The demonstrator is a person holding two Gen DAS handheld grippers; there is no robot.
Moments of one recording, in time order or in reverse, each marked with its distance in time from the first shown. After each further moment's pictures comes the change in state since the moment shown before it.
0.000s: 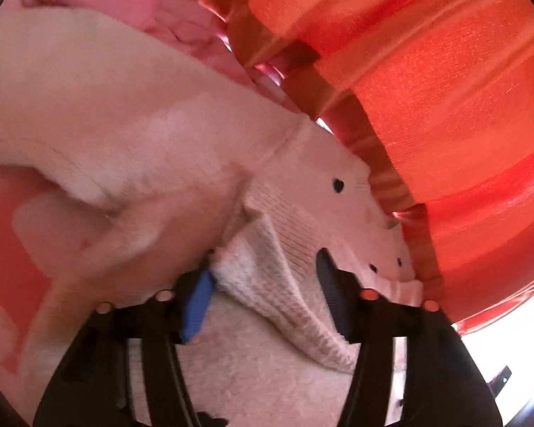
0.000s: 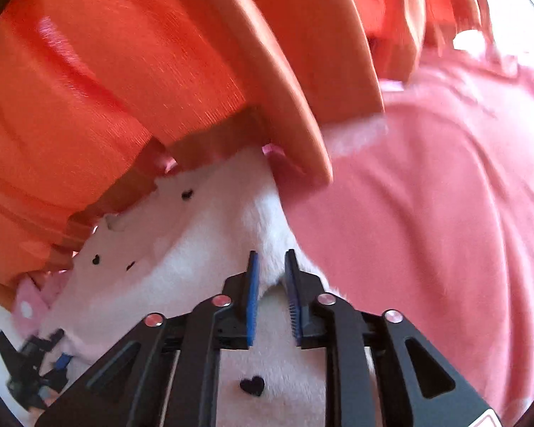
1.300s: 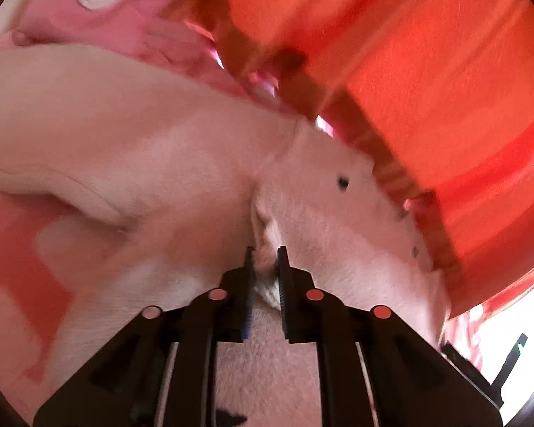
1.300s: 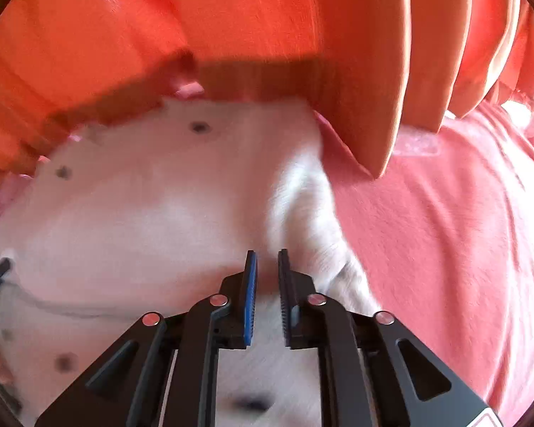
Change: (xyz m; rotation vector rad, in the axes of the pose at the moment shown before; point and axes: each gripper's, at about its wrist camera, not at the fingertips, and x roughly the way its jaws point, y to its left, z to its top) left arm -0.026 -0.008 0.005 0.072 -0.072 0.066; right arm 0.005 0.027 -0.004 -0.269 0.083 -0.039
